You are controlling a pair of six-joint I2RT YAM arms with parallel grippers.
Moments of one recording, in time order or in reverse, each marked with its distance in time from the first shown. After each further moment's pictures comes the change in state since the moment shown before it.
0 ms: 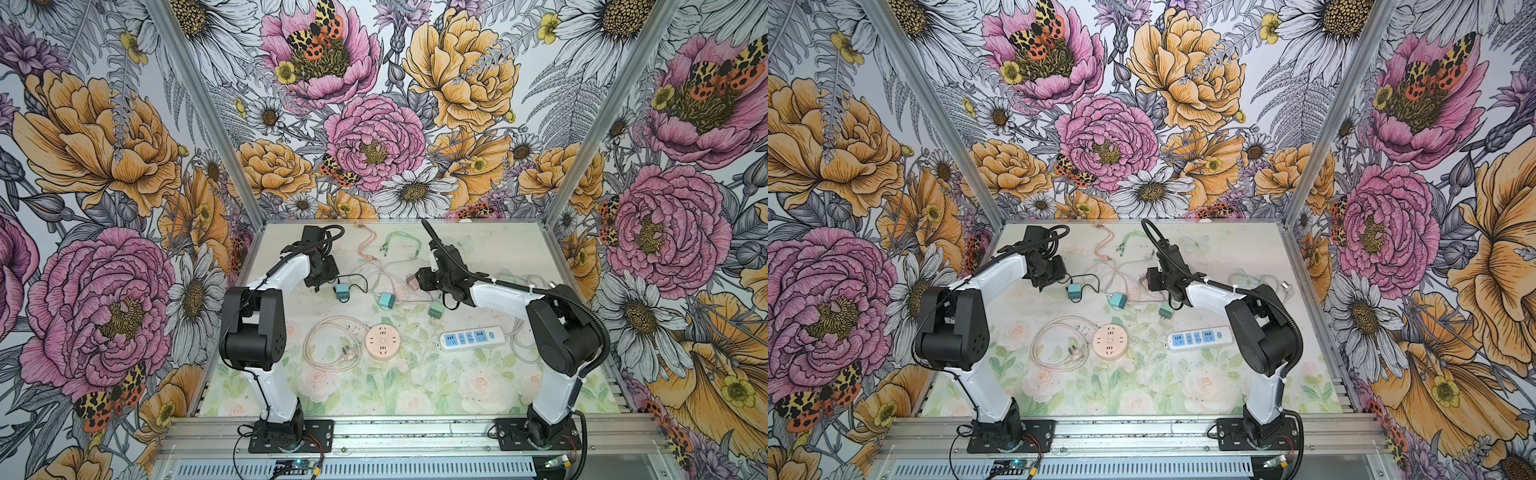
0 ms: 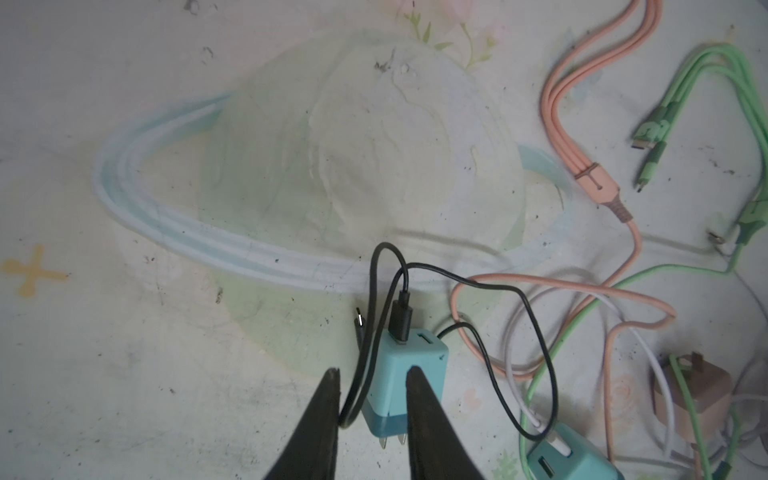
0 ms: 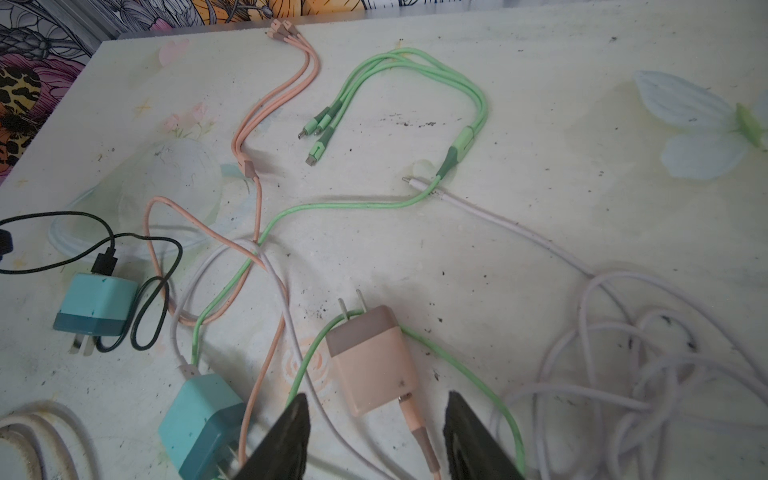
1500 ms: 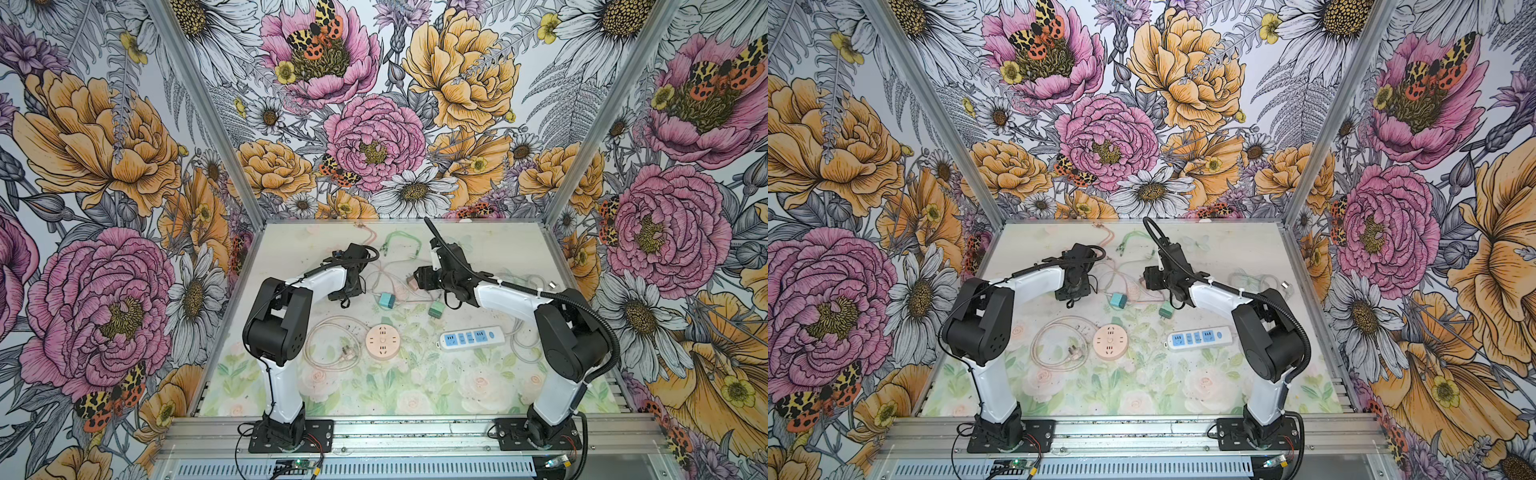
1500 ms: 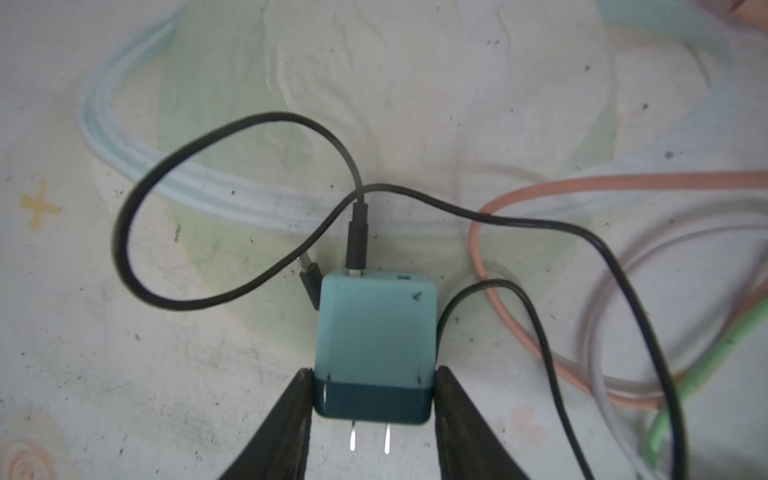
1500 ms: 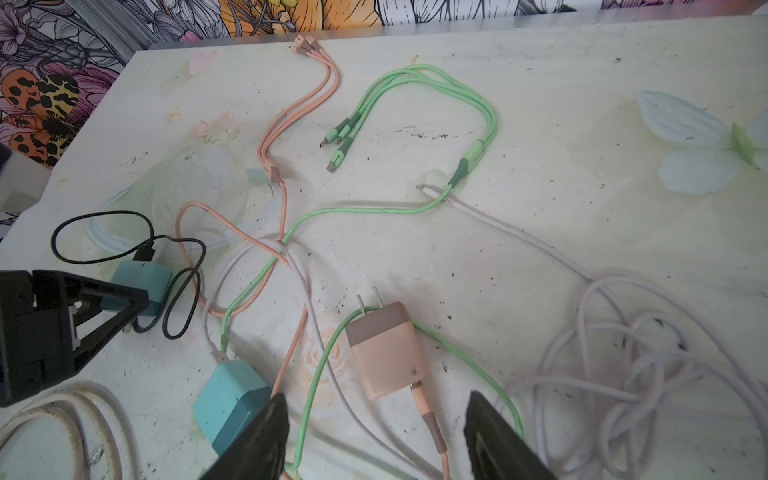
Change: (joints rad) left arm -0.261 0.093 -0.074 0.018 -0.387 -0.104; right arm -0.003 -0.052 -0.011 -0.021 -0.034 -0.011
